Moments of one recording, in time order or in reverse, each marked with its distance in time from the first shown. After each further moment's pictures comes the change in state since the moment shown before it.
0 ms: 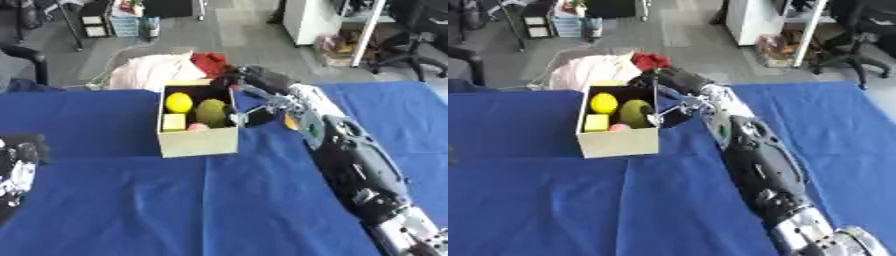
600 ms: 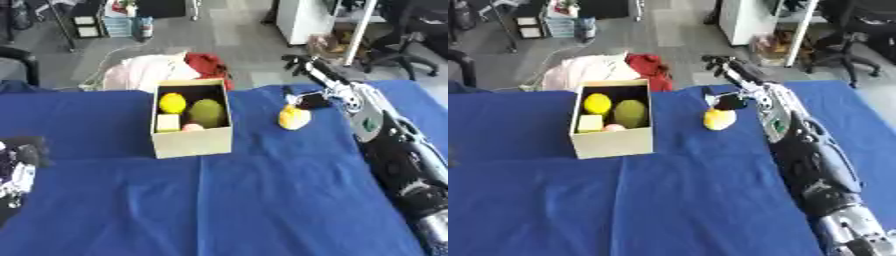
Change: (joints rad) left arm 0.002 0.000 0.001 0.004 -0.004 -0.001 -0.001; right arm 0.043 -0.089 -0.130 0.163 -0.031 0.315 -0.125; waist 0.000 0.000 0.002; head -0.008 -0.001
